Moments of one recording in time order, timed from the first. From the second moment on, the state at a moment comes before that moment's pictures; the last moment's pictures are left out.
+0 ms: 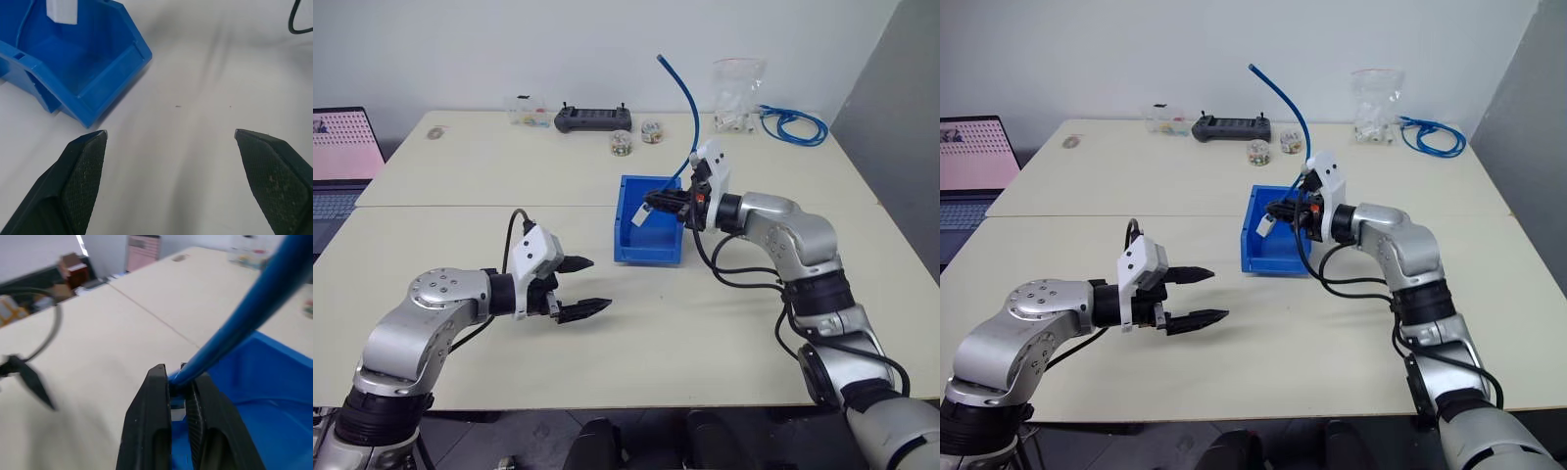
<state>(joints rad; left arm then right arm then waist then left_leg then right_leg) -0.29 0.78 0.03 -0.39 -0.46 0.72 -0.99 -1.01 -0.30 0.14 0.44 0.32 0.62 0.77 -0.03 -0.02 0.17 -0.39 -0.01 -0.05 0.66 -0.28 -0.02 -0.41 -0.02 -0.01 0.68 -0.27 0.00</state>
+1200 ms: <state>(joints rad) -0.38 0.84 0.28 -0.02 -0.41 0.72 -0.72 -0.48 -0.67 -0.16 -0.28 0.51 0.81 0.95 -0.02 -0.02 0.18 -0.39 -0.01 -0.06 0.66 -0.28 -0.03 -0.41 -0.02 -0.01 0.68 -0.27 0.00</state>
